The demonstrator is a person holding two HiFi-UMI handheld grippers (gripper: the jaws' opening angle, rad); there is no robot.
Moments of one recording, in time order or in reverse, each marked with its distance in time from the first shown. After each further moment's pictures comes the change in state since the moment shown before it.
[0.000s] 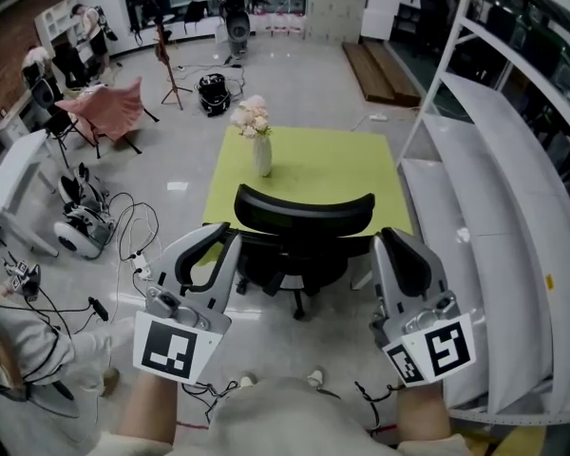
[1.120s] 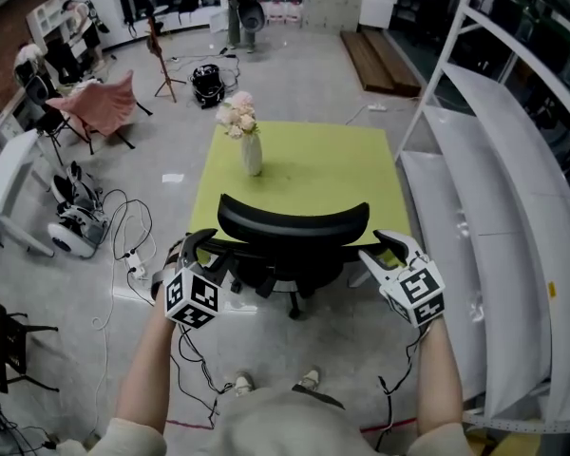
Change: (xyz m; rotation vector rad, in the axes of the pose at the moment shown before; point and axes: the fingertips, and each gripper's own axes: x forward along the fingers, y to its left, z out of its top) left arm 0.077 0.014 -0.251 0.347 0.622 -0.171; right arm 0.033 -0.099 -0.224 -0.174 0.581 0.208
